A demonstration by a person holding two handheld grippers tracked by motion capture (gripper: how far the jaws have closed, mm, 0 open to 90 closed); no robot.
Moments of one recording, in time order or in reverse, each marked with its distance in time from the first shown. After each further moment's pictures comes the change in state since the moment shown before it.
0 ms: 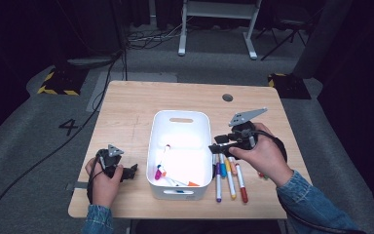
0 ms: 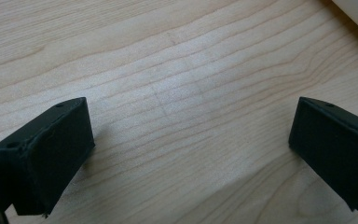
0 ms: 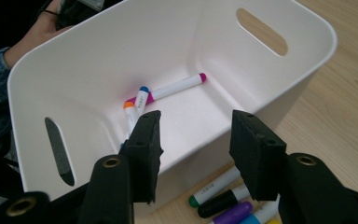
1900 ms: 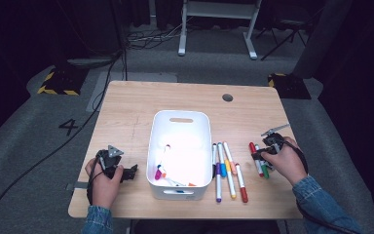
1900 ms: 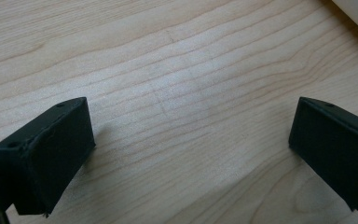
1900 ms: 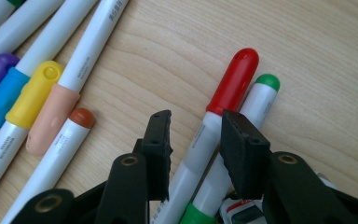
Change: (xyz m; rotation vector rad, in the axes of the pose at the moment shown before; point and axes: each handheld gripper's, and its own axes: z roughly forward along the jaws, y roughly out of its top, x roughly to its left) left arm -0.001 -0.001 -0.001 -0.003 -0.002 0.001; right arm -0.128 -0.136 0.011 0.261 -0.287 0.282
